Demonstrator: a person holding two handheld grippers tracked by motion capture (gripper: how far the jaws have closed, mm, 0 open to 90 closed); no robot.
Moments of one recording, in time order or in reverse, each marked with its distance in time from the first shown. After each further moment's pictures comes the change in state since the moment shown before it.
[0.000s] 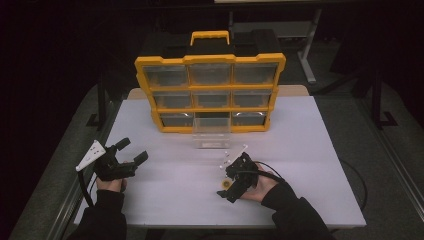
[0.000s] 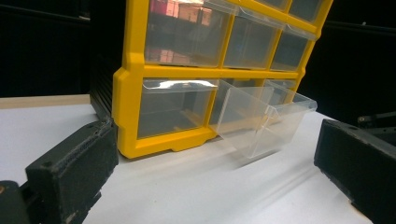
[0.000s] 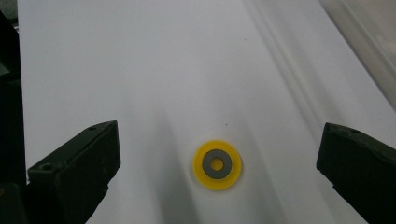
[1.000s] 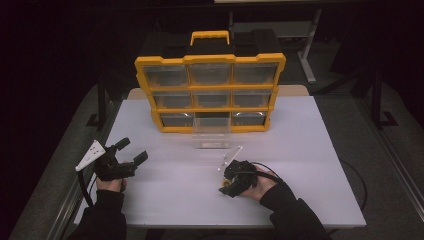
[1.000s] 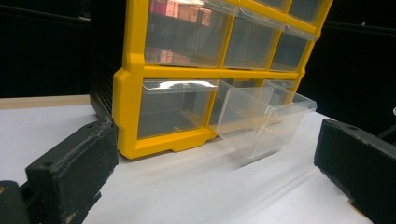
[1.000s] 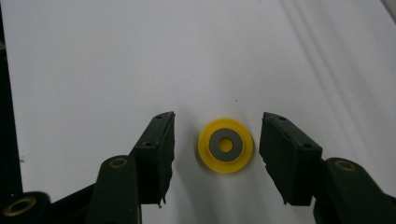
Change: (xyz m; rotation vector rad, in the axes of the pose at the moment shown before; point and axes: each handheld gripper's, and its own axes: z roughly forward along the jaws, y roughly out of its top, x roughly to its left) left arm 0.000 0.000 0.000 0.000 -0.002 0.000; right arm 0.000 -0.002 0.010 0.106 0.021 0.010
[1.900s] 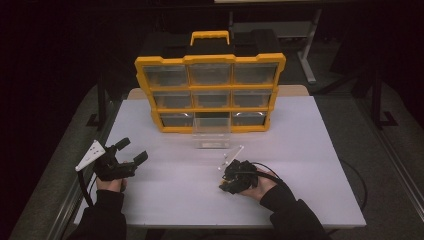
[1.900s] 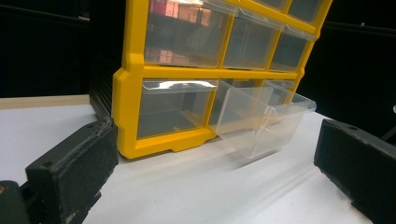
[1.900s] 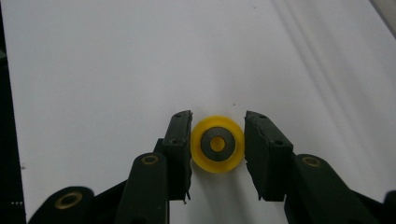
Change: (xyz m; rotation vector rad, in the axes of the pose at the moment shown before) left arm 0.000 0.000 0.000 -0.001 -0.002 -0.002; right arm 0.000 -0.001 -0.002 -0.028 0.001 0.024
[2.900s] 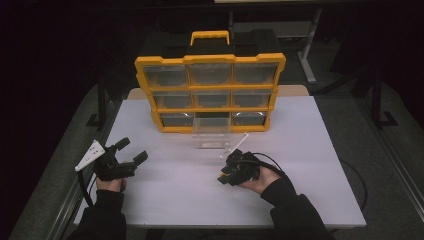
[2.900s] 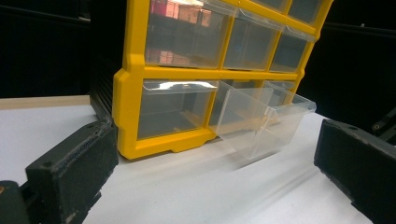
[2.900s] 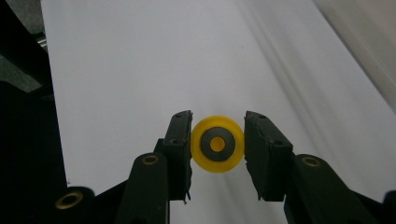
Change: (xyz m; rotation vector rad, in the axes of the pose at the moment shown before) left arm 0.000 0.000 0.000 -0.002 0.000 -0.001; right arm -0.009 0.016 -0.027 -0.048 0.050 0.062
